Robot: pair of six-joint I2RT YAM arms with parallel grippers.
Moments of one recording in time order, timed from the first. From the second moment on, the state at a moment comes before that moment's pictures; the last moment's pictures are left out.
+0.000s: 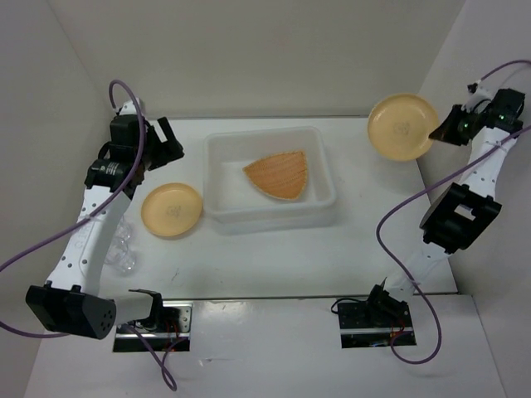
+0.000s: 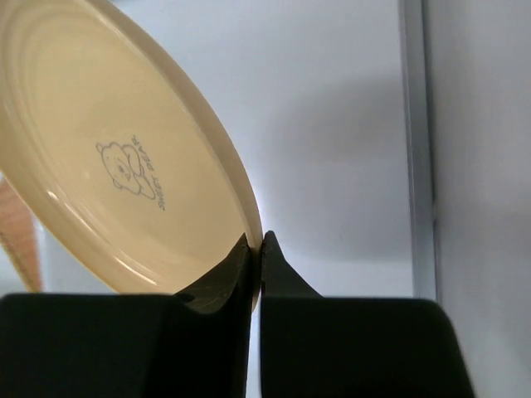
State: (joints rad) left arm -0.11 1.24 1.38 -0.65 -0.15 -0.43; right arm -0.61 1.96 1.96 -0.88 -0.56 -0.14
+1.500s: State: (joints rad) left arm -0.02 1.21 1.22 -0.82 -0.11 -0.58; right arm 0.23 2.70 3.01 -1.29 -0.44 -0.50
